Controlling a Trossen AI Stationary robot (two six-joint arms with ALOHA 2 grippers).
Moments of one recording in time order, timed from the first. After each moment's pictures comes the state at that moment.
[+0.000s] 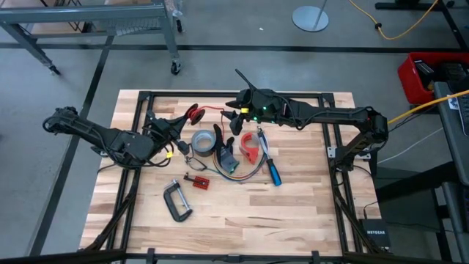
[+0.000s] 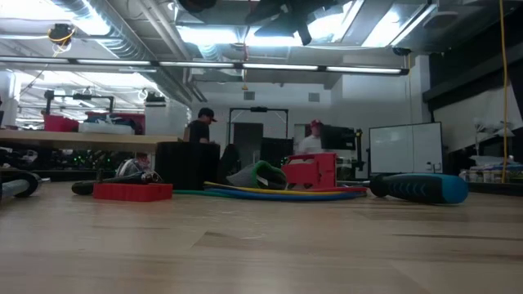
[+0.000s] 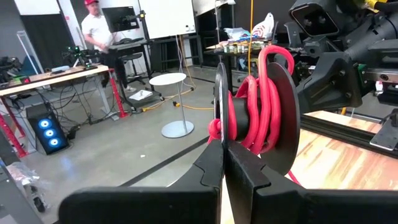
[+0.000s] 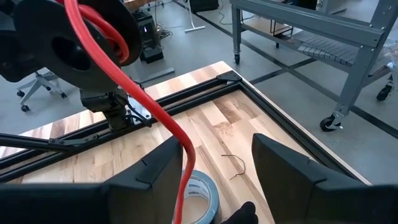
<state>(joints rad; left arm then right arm) -0.38 0.97 0.88 -0.13 -1.26 -0.13 -0.17 1.61 1.41 -0.13 0.15 0.23</state>
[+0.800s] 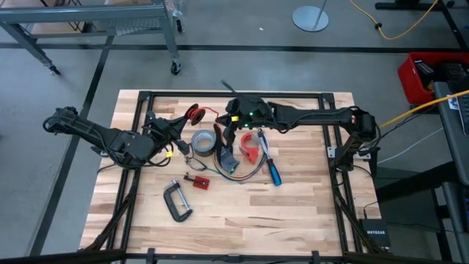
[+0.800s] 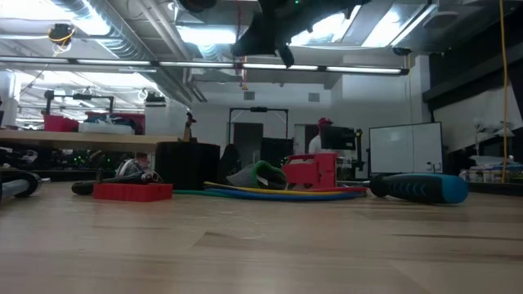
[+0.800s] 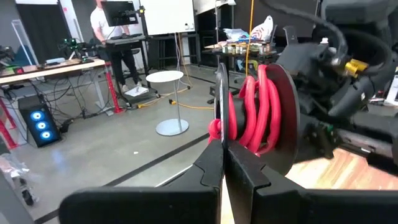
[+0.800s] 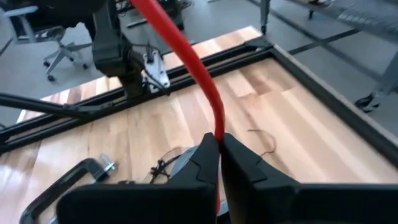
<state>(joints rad) -0.38 0.97 0.88 -0.13 -1.26 -0.19 -0.17 1.73 1.41 -0.09 0.02 0.23</state>
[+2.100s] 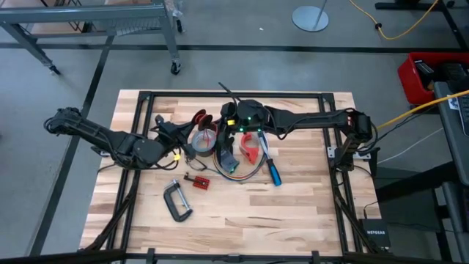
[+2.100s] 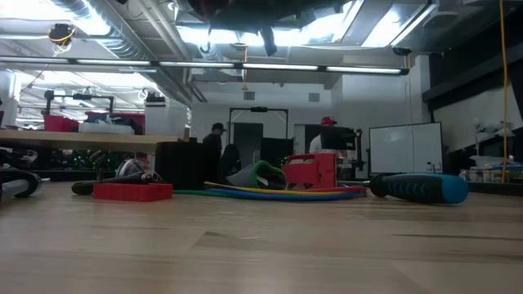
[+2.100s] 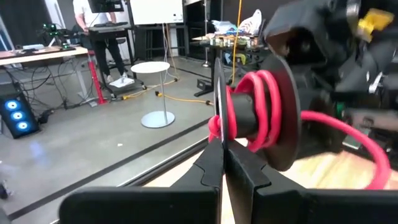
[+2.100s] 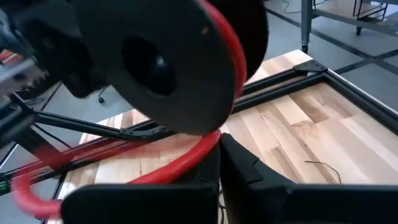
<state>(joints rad) -0.37 1.05 0.88 -0.12 -1.19 -0.28 -0.11 1.77 1.46 0.04 -0.06 0.31</state>
